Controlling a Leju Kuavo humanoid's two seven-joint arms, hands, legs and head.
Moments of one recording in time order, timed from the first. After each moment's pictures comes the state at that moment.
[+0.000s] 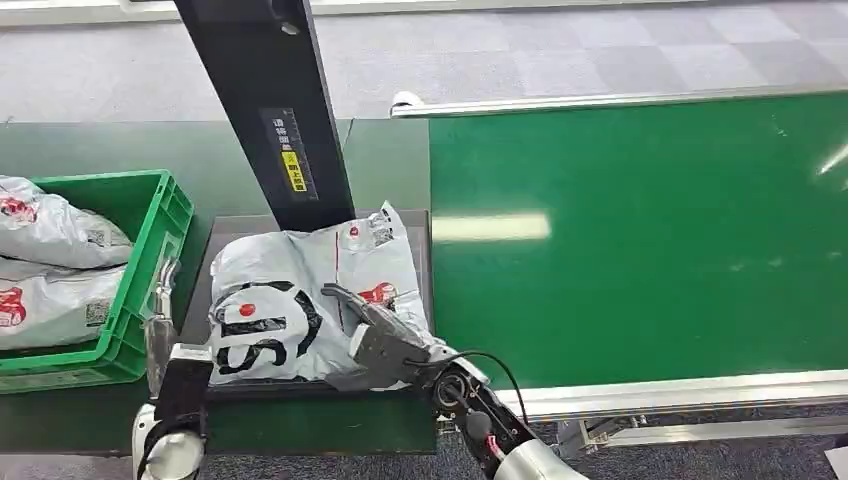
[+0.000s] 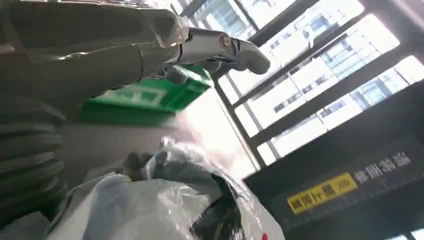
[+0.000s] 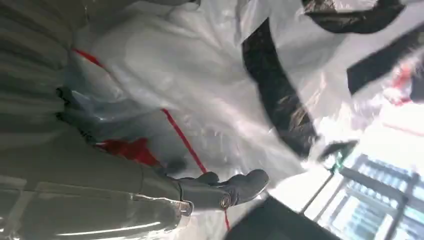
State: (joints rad) left arm -0.04 -0.09 0.12 -1.49 -0.49 0.34 -0.53; right arm -0.53 0.30 0.51 -0.65 0.25 0.07 -0.57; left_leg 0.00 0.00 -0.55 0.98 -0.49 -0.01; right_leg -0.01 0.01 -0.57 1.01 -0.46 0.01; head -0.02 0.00
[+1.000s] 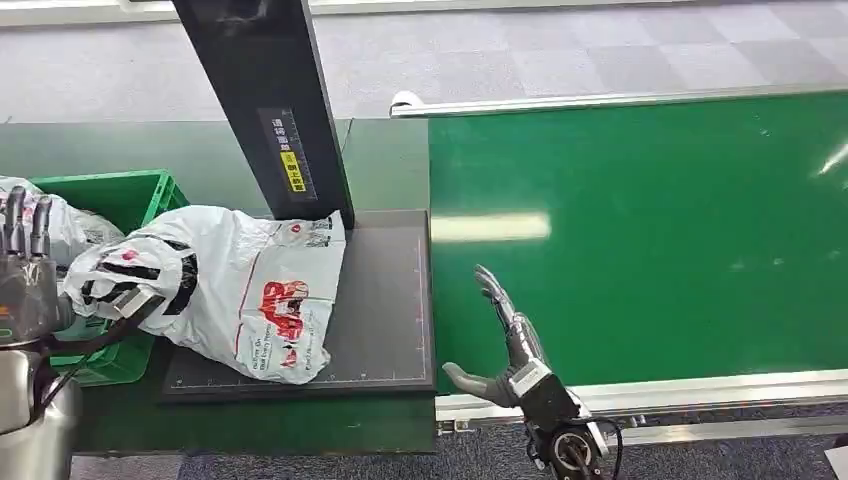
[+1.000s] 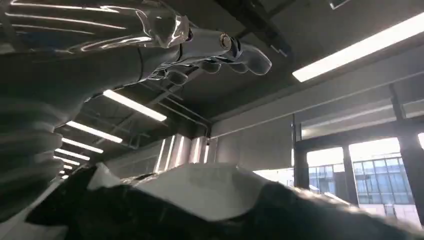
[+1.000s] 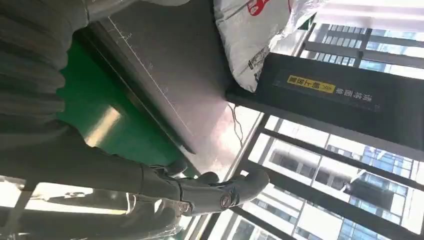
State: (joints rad) left arm -0.24 0.23 0.40 -1.42 -1.44 0.64 -0.23; right arm -0.06 0.12 0.20 -1.39 0.19 0.09 -0.59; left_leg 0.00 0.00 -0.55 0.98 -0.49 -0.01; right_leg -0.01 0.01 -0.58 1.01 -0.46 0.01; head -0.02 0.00
